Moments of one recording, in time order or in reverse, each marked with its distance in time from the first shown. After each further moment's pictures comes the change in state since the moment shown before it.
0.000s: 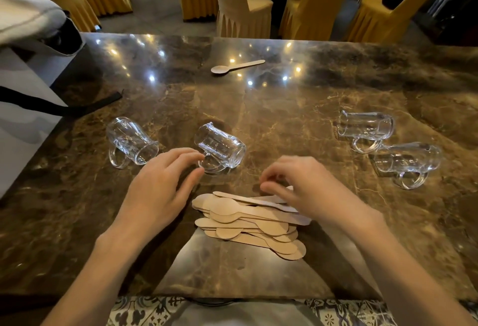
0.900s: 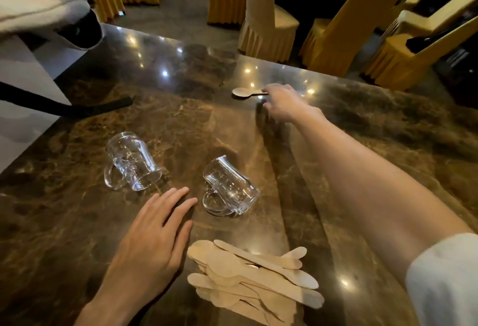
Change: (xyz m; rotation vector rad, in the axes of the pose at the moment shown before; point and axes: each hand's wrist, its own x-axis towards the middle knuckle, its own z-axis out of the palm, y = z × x) left_hand -0.015 -0.022 0.038 0.094 -0.003 -0.147; right_hand 0.261 0.058 -0.045 -0.223 0.111 0.144
